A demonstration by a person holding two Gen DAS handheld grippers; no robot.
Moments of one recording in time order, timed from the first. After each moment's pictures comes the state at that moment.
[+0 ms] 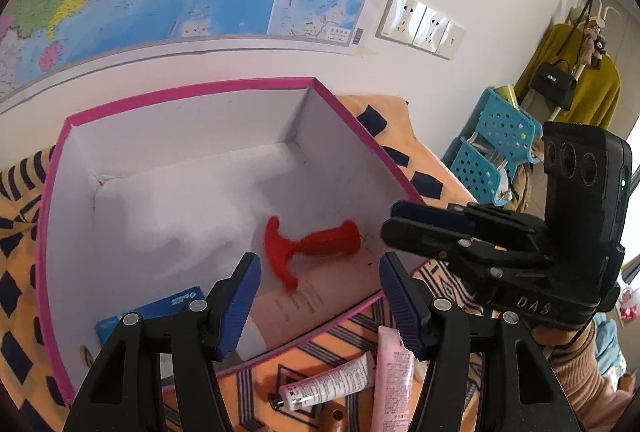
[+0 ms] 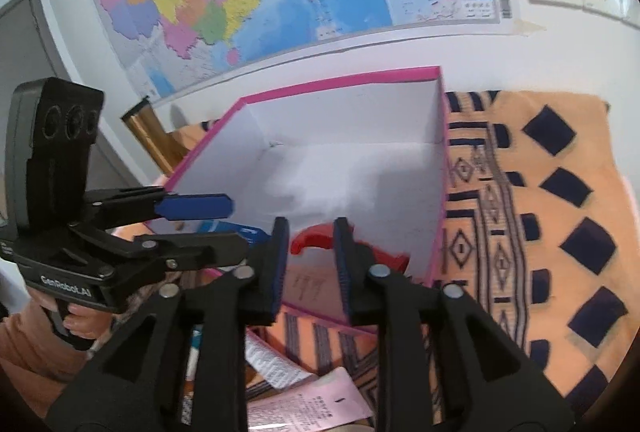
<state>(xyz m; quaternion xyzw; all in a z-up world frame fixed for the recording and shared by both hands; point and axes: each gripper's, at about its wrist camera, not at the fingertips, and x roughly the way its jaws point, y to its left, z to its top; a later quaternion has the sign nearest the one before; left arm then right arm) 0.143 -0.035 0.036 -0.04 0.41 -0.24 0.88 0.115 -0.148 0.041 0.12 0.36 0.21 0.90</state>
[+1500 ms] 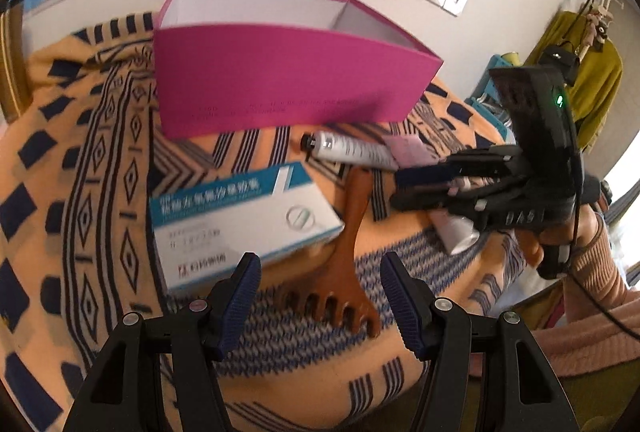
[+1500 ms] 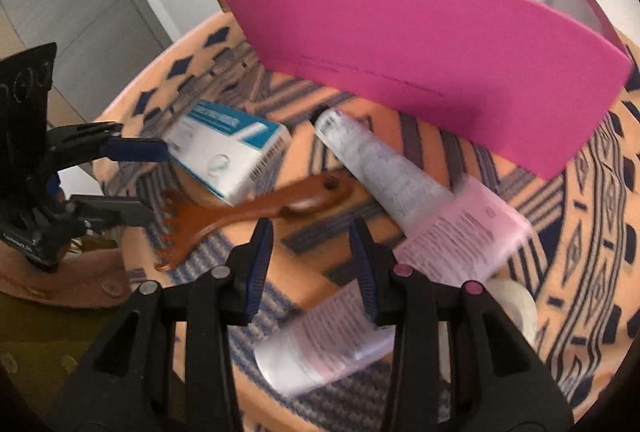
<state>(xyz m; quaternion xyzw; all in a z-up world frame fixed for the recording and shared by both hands) -0.027 0.032 -0.042 -0.06 0.45 -0.20 0.87 0.033 -0.068 -0.037 0.01 0.49 0.33 0.81</state>
